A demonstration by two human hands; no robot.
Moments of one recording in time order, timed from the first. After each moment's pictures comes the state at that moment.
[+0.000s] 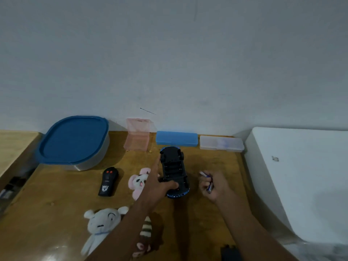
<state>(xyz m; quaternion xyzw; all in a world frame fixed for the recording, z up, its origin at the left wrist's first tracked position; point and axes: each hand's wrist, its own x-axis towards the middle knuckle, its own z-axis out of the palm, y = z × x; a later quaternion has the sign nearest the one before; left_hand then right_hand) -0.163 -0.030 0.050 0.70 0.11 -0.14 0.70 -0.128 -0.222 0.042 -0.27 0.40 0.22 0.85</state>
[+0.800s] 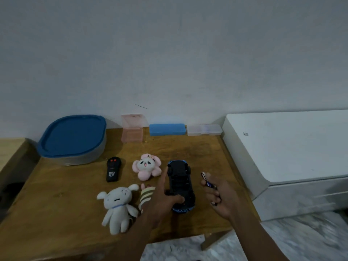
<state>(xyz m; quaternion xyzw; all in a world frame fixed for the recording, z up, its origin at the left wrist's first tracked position) -0.285 -0.007 0.046 0.69 0.02 -0.22 0.68 -0.300 -0.200 0.082 -0.42 0.25 0.16 0.86</state>
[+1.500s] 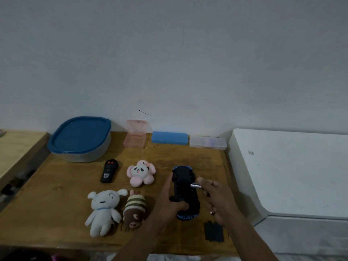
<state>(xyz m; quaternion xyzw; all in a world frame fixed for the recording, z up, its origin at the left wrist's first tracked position) -0.277 -0.083 0.066 0.71 0.02 -0.16 0.68 -0.267 -0.250 0.097 -0.65 0.22 0.13 0.71</state>
